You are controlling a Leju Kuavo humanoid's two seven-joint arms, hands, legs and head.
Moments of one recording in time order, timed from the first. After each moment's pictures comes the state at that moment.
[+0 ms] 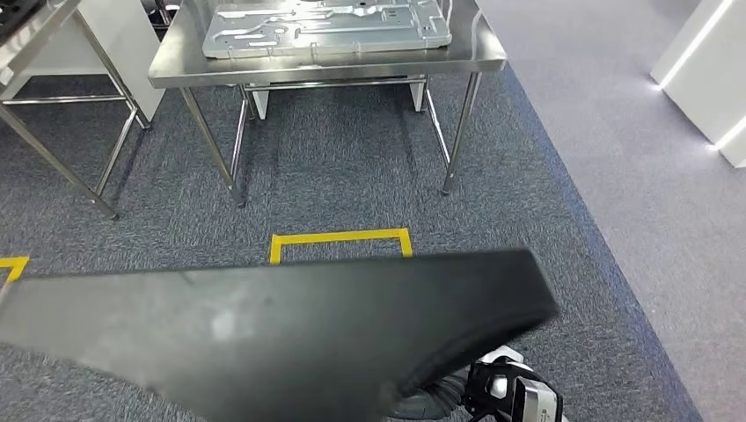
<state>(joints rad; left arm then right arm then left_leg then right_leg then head) -0.06 -0.01 1.26 -0.25 -0.76 0.03 -0.19 -0.20 -0.07 0.58 -1.70 0.10 0.53 -0.70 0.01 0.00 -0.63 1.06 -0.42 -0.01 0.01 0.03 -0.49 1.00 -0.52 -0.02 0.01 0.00</state>
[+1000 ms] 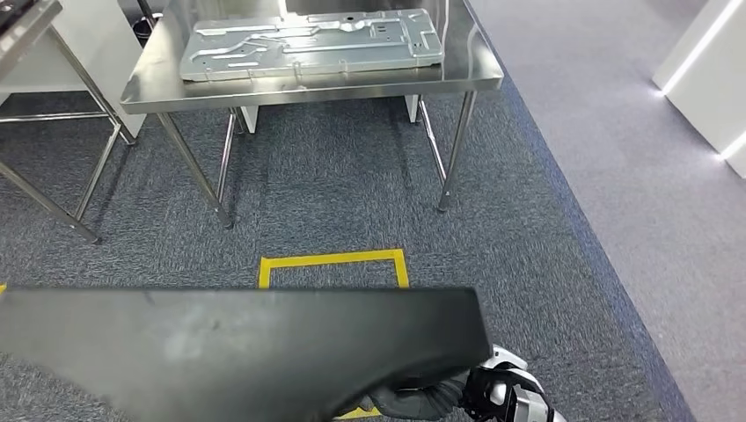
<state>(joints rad) -0.06 0.00 1.27 -0.25 -0.76 0.03 -0.21 -0.19 -0.08 0.59 -1.71 0.15 0.47 -0.69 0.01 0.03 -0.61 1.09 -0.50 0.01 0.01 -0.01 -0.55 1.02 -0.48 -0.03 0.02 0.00</state>
